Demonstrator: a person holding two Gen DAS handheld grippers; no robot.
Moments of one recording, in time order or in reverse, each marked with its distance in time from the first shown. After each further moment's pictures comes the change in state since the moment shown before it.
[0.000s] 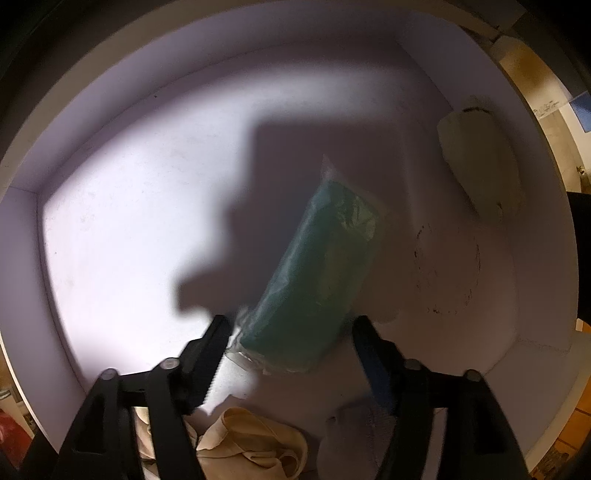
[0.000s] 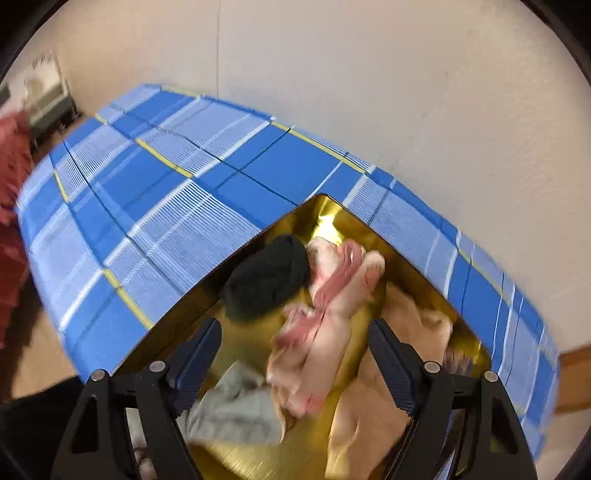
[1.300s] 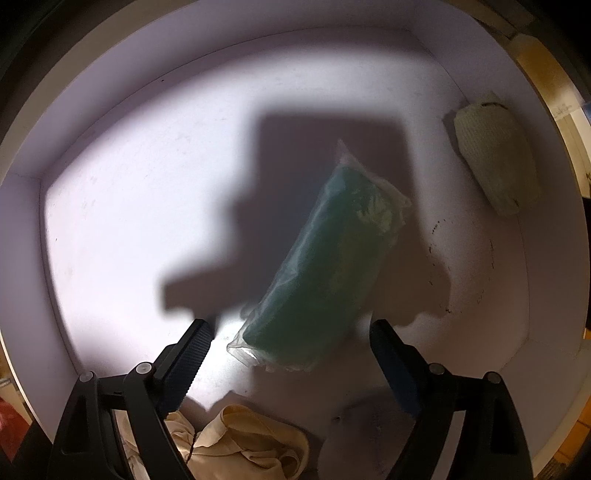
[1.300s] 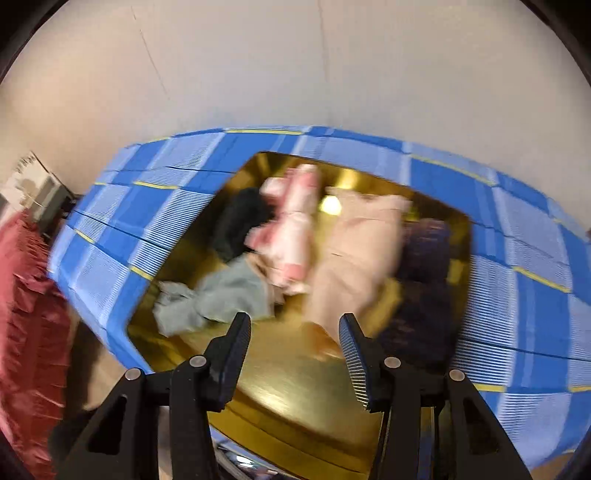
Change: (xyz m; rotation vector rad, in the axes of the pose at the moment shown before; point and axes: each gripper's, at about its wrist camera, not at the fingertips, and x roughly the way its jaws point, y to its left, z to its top) left arm 0.012 0.008 -0.012 -0.040 0.029 0.024; right arm -0.032 -0.073 -0.099 0.298 -0.062 0.083
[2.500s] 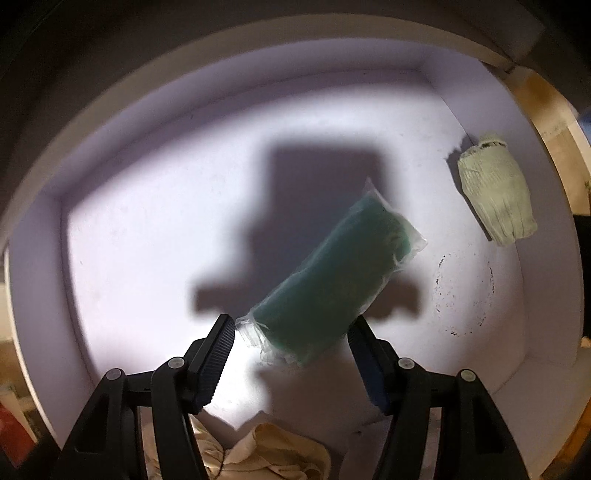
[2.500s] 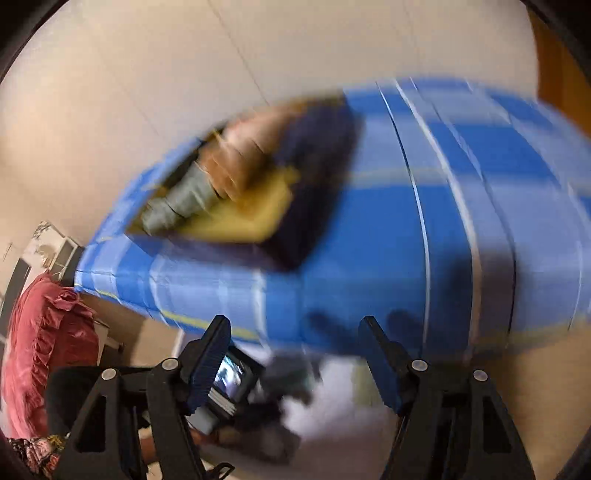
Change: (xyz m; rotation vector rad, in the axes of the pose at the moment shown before) left arm -0.015 -0.005 -0.016 0.019 -0.129 0.034; right arm -0.025 -0.091 -0.217 0.282 -0.107 0.154
